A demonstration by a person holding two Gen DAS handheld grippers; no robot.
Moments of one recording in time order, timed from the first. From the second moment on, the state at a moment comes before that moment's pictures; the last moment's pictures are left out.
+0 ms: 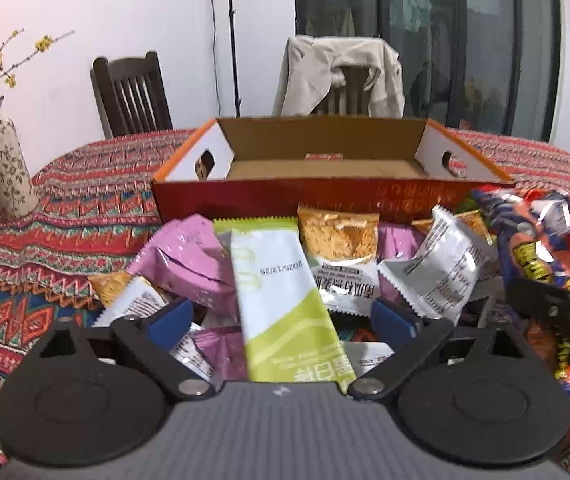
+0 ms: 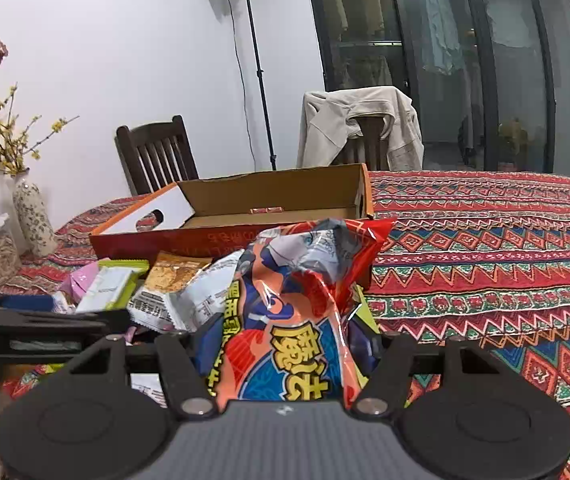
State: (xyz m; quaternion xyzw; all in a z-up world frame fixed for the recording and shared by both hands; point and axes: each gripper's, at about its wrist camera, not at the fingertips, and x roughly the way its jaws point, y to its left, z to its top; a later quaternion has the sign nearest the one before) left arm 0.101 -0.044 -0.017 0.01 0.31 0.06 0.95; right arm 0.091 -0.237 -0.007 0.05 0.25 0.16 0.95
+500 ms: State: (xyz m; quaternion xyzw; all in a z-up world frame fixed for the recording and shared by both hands) left arm 0.092 -0.037 -0.013 -0.01 0.31 0.05 0.95; right arm 0.084 -0.249 -0.008 0.06 0.24 0.17 0.95
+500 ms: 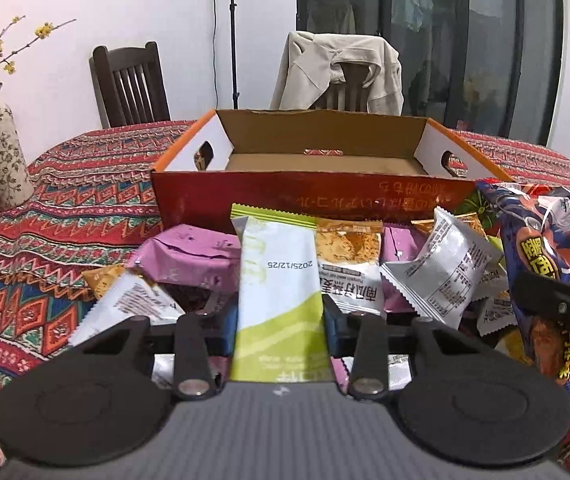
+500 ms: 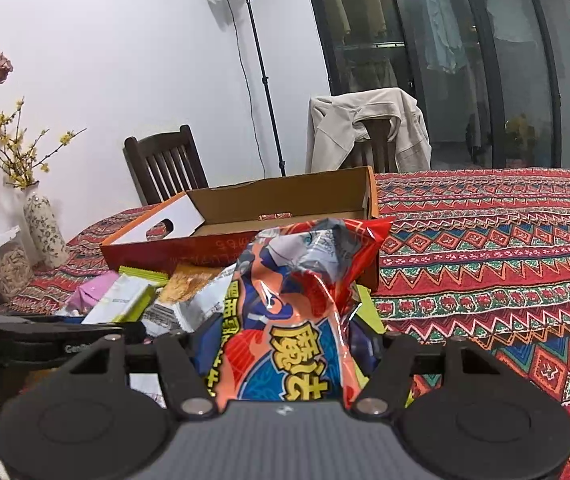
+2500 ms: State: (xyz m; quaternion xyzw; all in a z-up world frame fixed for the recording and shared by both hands) left arm 0.272 0.009 0.040 -0.06 0.23 0.08 0.97; right arm 0.287 -0.202 0.021 0.04 0.27 0.13 0.95
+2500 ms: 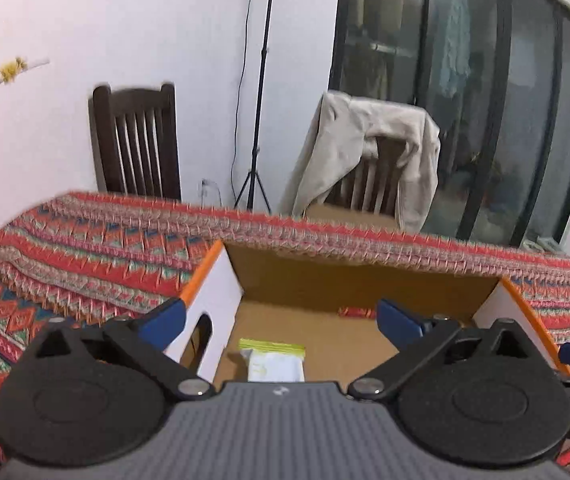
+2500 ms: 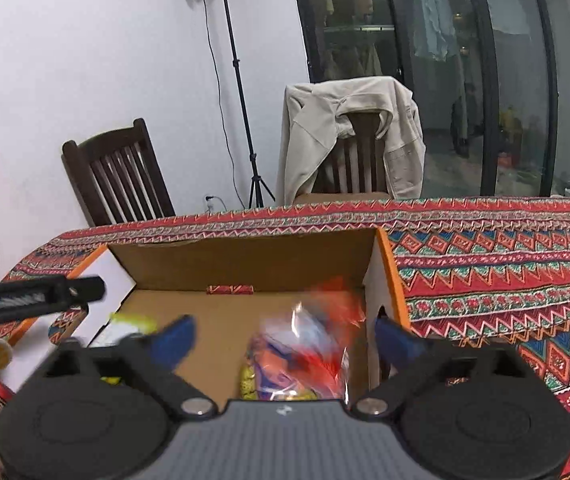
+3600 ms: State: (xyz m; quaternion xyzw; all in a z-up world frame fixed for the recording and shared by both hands) left arm 0.121 0.027 0.076 -0.09 0.22 0.00 0.97; right arm 0.137 -0.238 0.062 0.00 0.24 0.14 0.96
